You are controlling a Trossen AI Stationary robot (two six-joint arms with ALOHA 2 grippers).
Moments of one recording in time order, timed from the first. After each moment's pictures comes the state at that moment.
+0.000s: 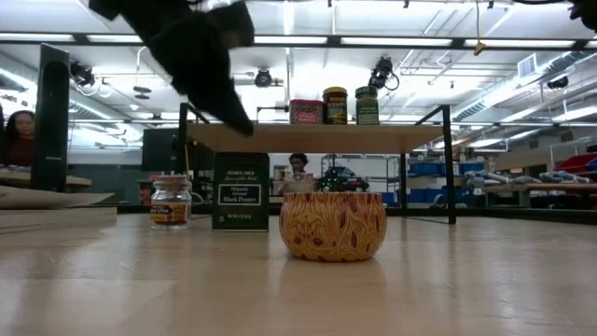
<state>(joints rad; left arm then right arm) -0.17 1.43 0.90 -0.29 -0.29 -0.21 0.17 0.71 0.43 0.77 0.07 -0.16</state>
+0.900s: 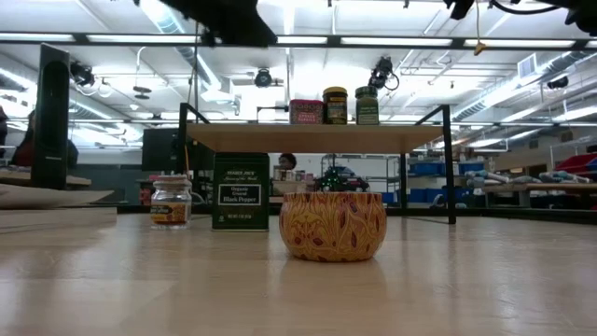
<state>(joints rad) 0.18 1.19 0.94 0.09 -0.47 0.14 0.10 0.74 0.43 0.76 0.21 -0.08</state>
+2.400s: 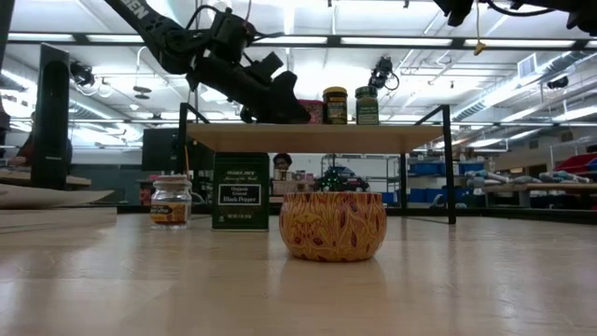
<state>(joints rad) 0.46 1.60 0.94 0.39 -0.09 0.05 0.10 0.74 0.43 0.67 0.18 -0.07</state>
